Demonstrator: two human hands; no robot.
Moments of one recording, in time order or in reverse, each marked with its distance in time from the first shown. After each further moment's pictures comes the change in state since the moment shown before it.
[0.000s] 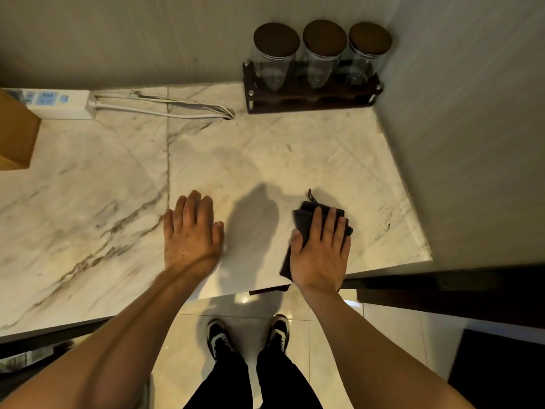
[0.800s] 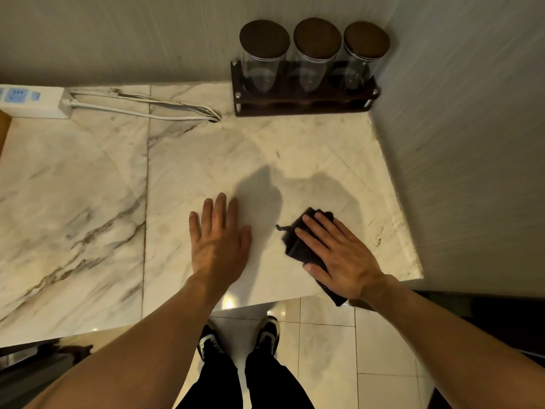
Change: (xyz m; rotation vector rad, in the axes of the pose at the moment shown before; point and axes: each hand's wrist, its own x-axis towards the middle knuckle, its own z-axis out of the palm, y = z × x) left_hand 0.017 0.068 0.033 0.003 -0.025 0.041; right_hand 0.075 0.091 -0.038 -0.279 -0.217 -0.896
